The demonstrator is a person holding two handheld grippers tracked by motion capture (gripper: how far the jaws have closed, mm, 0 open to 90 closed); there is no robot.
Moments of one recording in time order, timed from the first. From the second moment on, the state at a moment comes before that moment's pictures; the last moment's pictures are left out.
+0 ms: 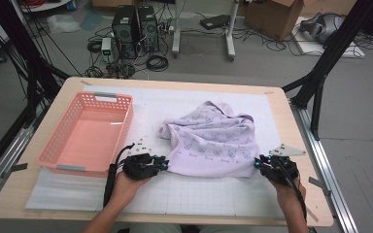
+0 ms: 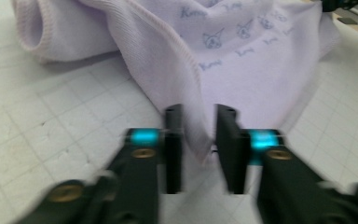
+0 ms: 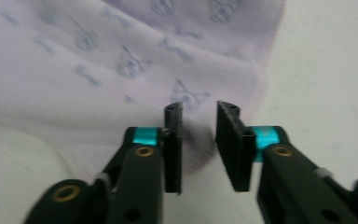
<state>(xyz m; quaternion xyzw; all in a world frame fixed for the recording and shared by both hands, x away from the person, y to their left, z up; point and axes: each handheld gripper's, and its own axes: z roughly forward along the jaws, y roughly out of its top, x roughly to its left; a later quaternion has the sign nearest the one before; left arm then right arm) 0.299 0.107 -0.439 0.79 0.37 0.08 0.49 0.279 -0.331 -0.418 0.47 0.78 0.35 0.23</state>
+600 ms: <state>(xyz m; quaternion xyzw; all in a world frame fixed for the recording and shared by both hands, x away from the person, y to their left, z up) 0.311 0.082 -0.445 0.81 0.36 0.12 0.45 0.259 -0.334 -0.442 0.49 0.78 0.34 0.19</state>
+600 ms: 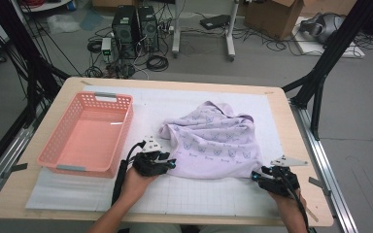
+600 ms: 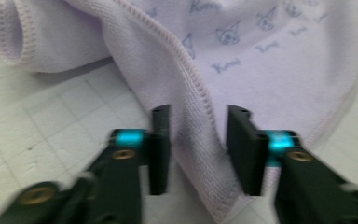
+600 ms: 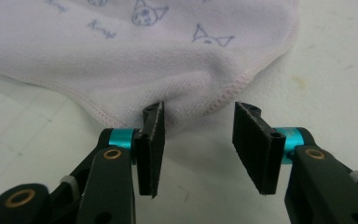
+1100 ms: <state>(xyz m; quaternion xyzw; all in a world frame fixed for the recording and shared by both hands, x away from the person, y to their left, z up) 0.298 0.106 -0.448 0.79 0.39 0.10 0.47 0.259 -0.335 -0.441 0.48 0.78 0.36 0.18</state>
